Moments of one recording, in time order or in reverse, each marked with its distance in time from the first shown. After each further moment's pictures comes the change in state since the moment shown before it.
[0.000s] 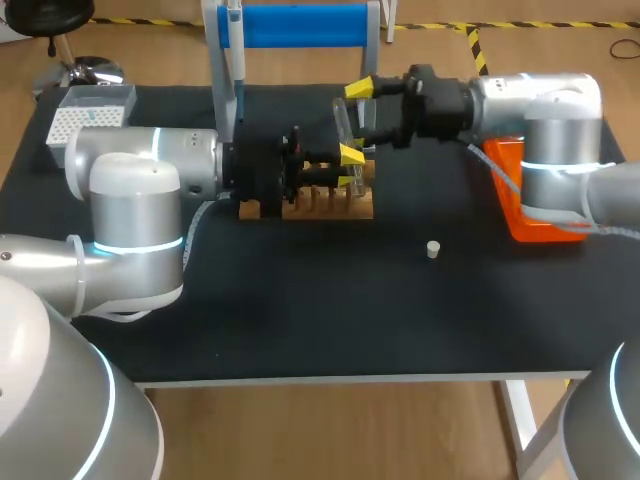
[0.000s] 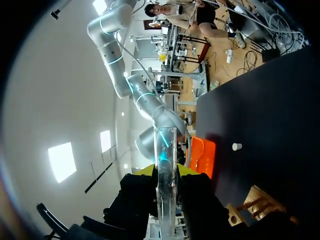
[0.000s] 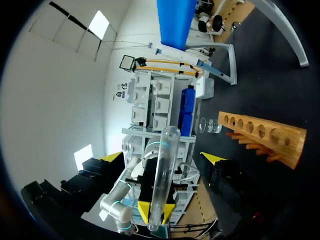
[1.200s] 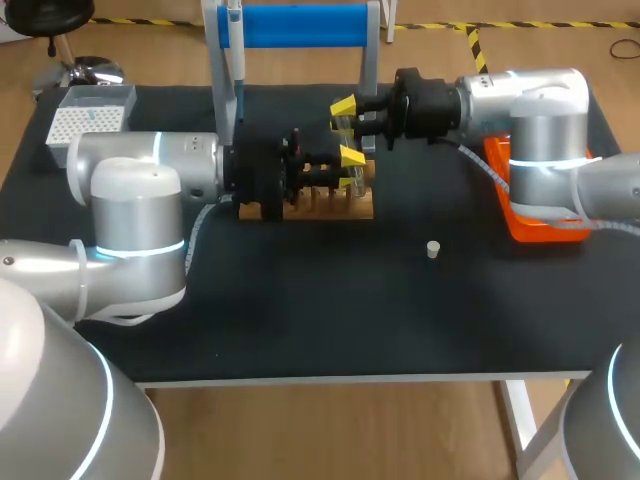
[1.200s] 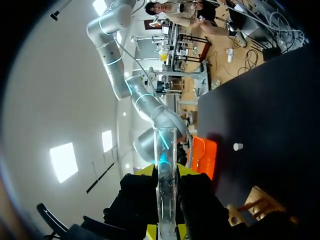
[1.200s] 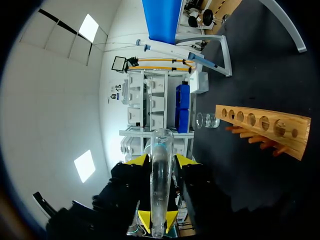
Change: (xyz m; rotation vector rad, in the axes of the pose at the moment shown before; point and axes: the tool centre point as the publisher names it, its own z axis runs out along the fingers) left arm 0.002 -0.001 0.001 -0.002 -0.013 0.004; right arm -0.009 0.002 0.024 0.017 -0.040 0.113
